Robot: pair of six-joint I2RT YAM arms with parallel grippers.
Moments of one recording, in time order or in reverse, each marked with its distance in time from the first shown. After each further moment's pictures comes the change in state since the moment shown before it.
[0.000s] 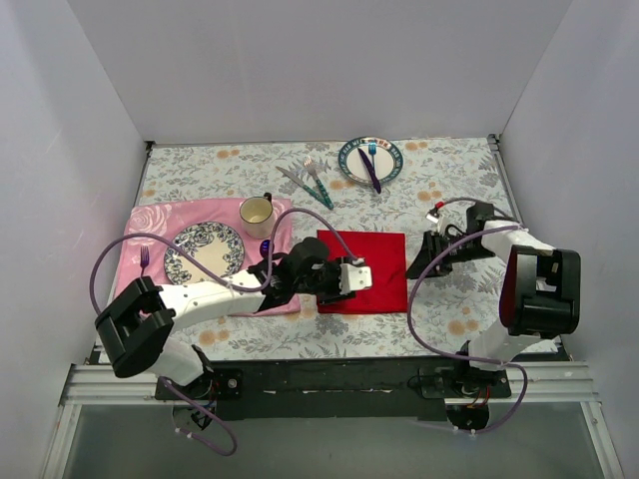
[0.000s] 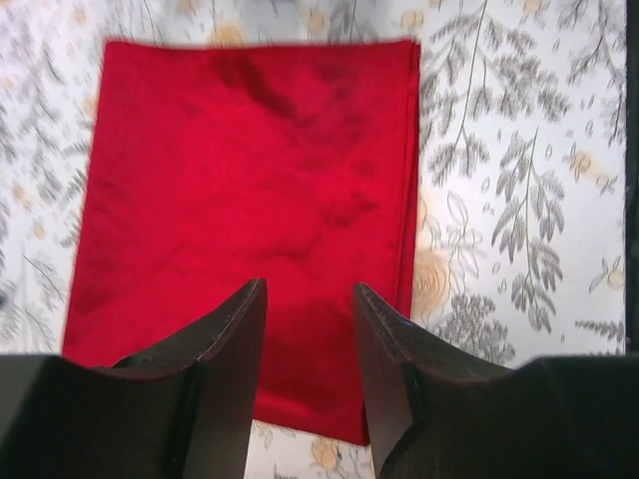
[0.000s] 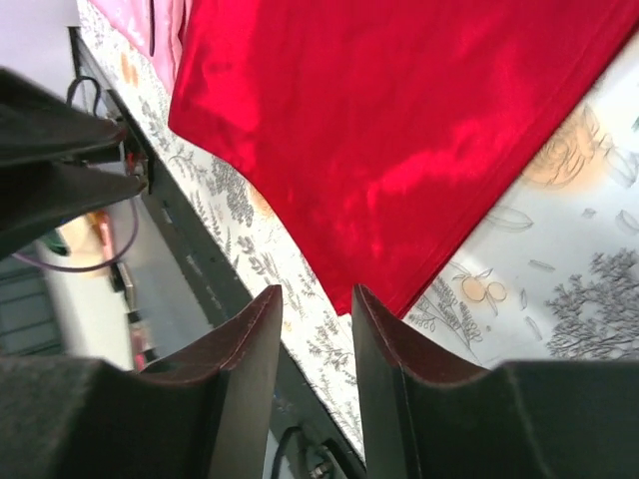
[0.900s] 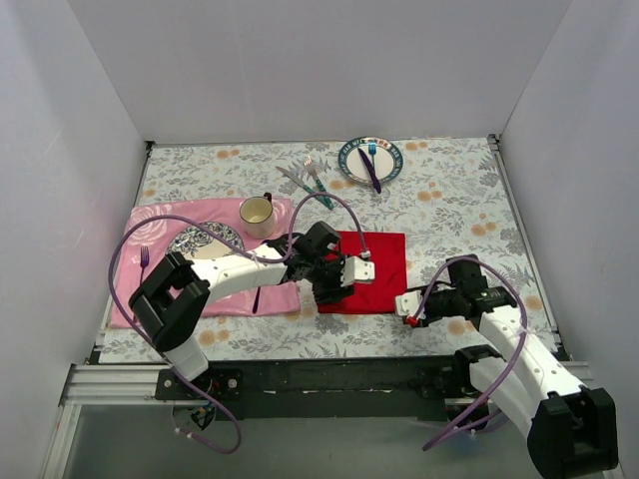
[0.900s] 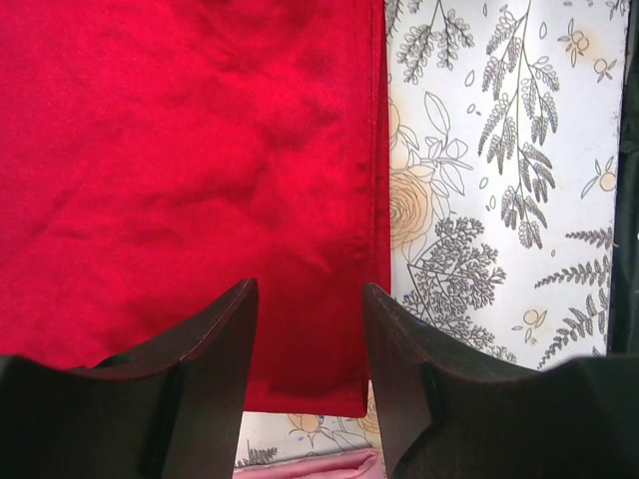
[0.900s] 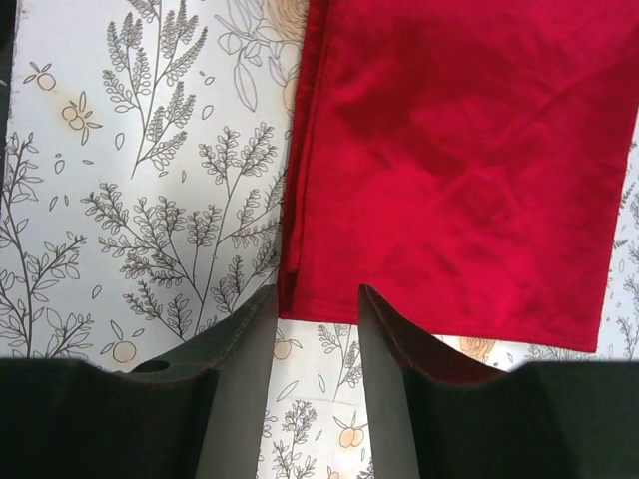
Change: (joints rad) left arm 0.120 0.224 0.220 -0.402 0.170 0.095; right arm 0.311 -0.785 -0.467 0.120 0.230 -1.201
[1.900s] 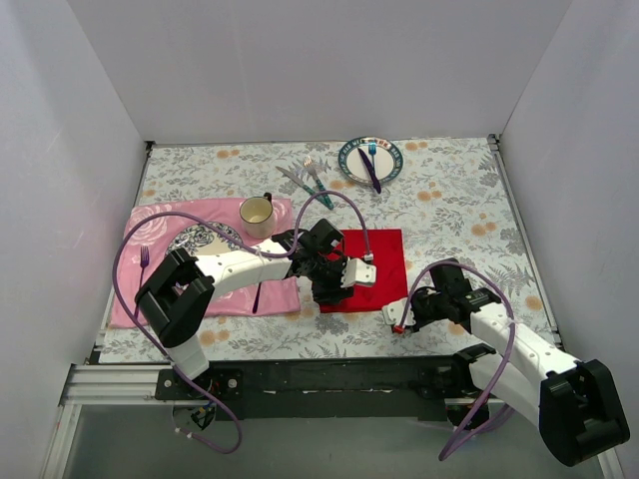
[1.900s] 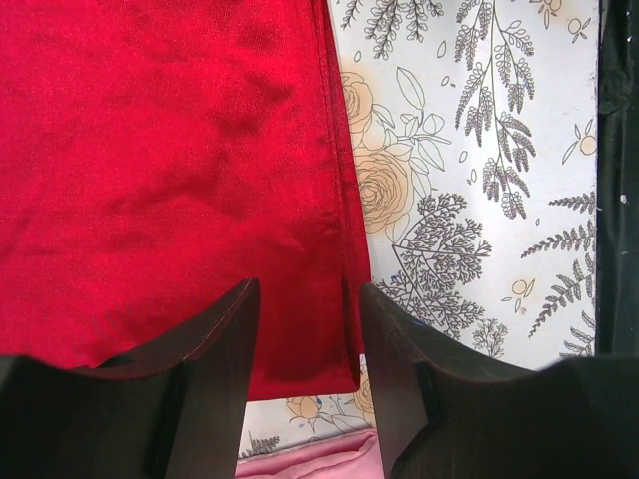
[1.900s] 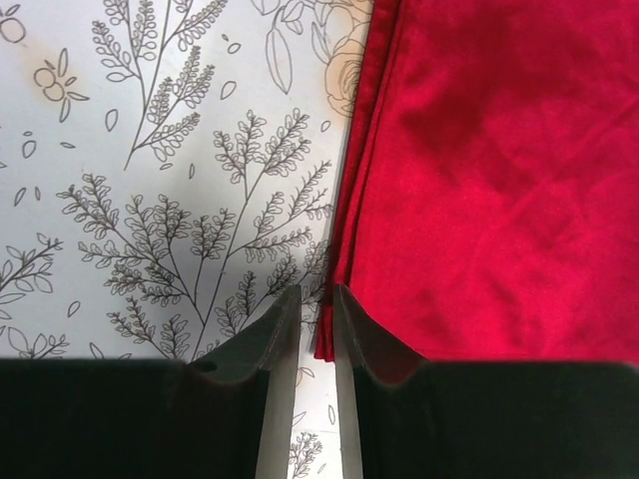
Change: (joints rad) left arm 0.002 0.041 0.075 -0.139 0.032 0.088; right arm 0.169 0.103 -0.063 0.163 0.168 0.016
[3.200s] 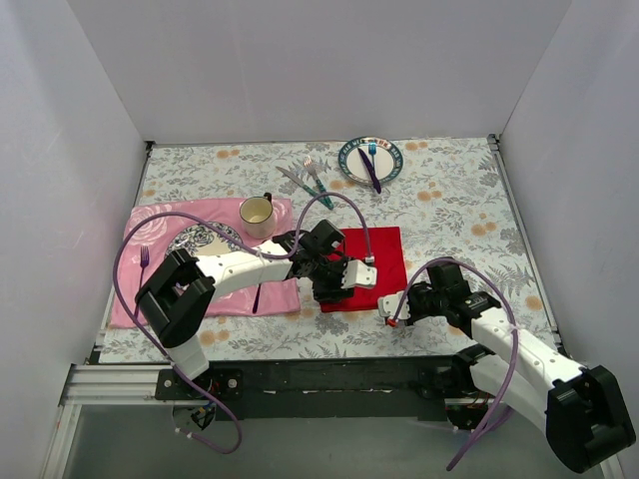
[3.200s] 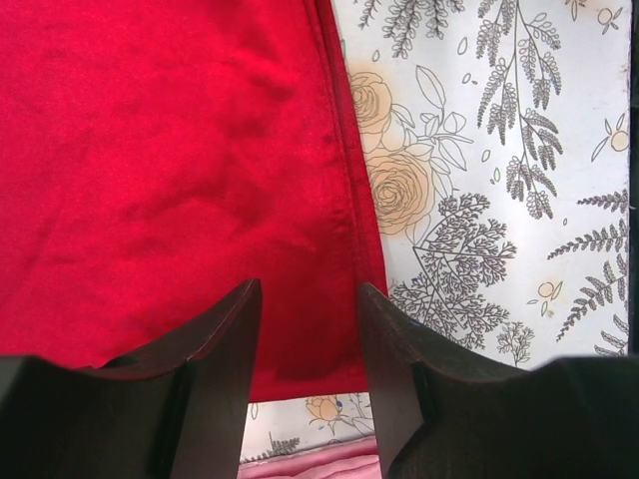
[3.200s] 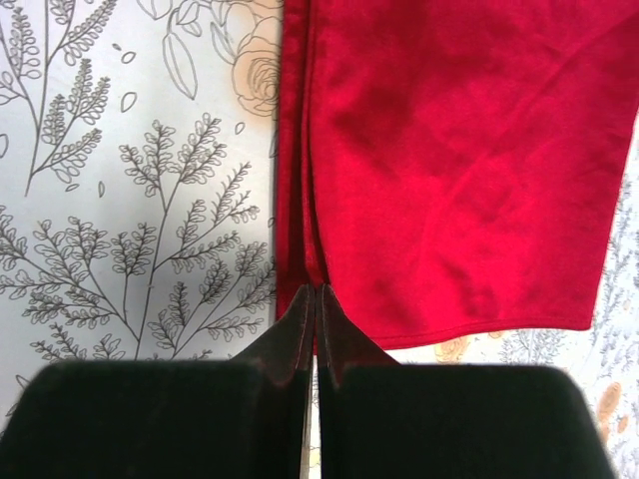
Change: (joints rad) left arm -0.006 0.000 -0.002 0.023 -0.026 0.027; right arm 0.059 -0.042 -0.016 0.133 0.103 0.145
